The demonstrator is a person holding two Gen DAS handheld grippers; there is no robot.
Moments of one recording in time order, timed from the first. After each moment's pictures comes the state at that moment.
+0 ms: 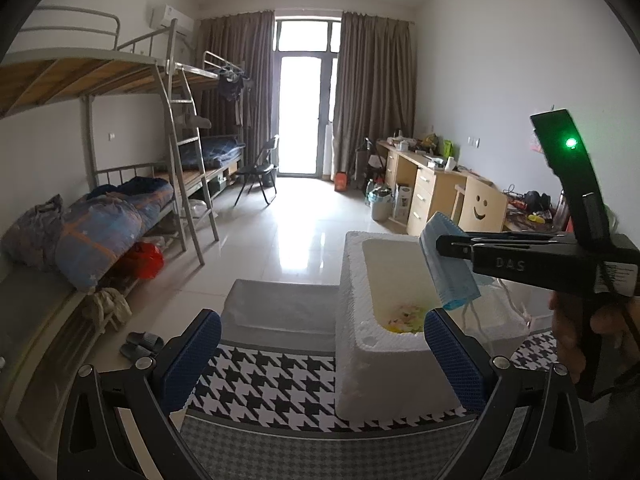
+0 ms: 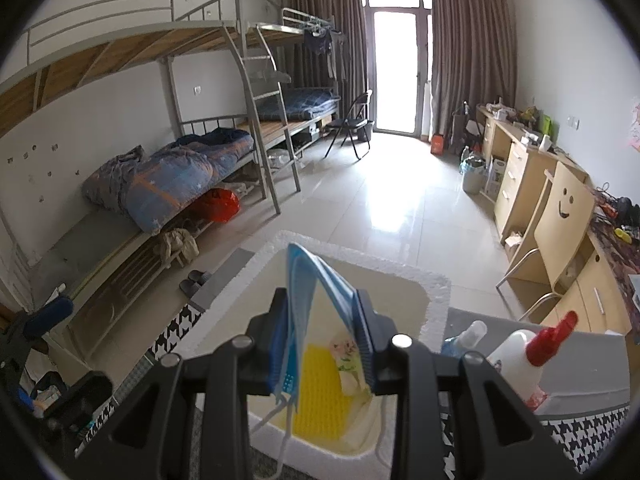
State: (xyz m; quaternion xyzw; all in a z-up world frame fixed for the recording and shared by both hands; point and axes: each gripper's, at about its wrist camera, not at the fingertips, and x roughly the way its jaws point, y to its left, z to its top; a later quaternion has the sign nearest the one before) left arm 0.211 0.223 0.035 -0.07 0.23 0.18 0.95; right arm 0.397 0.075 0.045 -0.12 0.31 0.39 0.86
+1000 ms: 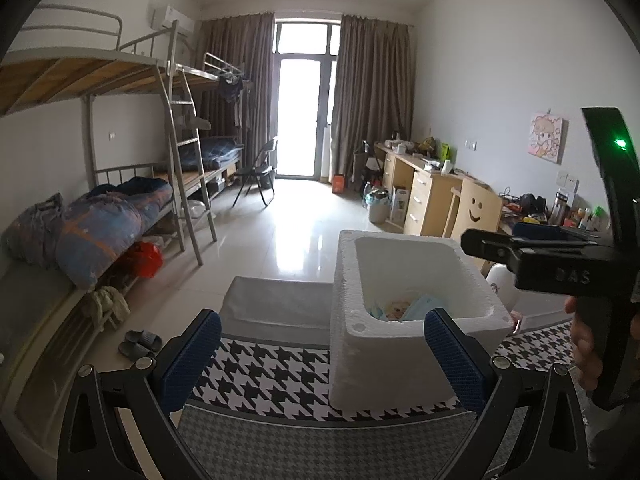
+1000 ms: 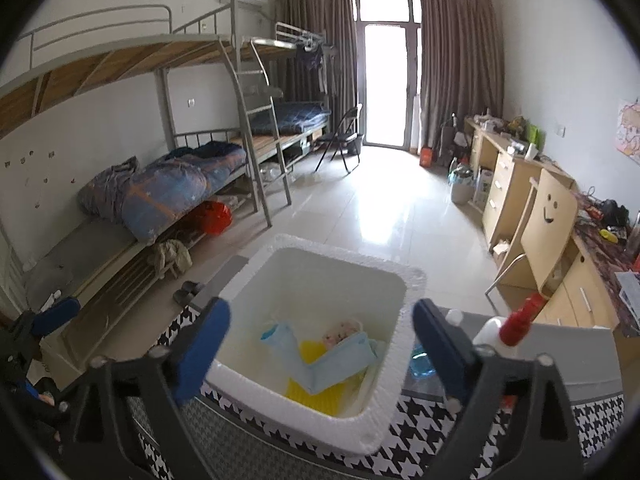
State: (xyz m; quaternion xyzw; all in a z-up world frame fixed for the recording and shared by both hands) left arm 0.192 0.210 0.042 -0.08 0.23 0.17 0.96; right arm 0.368 0.042 0.065 -0.10 0.28 0.38 0.88
